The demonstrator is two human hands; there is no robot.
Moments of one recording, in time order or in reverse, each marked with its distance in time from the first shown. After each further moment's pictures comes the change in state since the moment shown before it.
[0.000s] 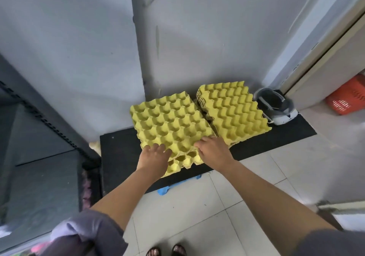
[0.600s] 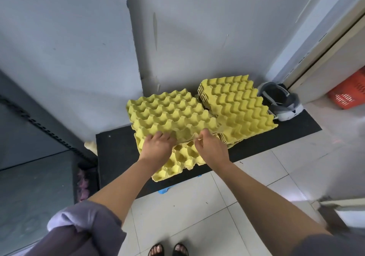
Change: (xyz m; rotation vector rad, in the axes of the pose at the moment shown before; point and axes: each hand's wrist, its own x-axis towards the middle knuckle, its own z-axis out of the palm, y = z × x) left_hand 0.042 -0.011 0.004 -0.132 0.377 0.058; right_hand 0.025 -0.011 0.022 0.356 -0.054 0.424
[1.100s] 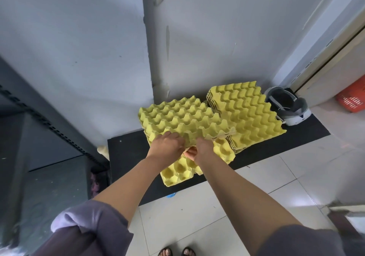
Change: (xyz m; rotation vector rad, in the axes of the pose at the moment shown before) left_hand 0.009 -0.022 -0.036 -0.184 -0.189 -0.015; right_hand 0.030 -0.078 0.004 1.509 -0.144 0.939
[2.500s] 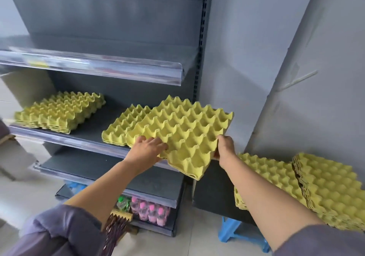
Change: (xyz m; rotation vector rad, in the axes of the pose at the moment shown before) left_hand -0.429 -0.071 -0.170 0.295 0.181 -0.539; right_hand -0.287 0.107 0.115 -0.499 -0.447 -0.499
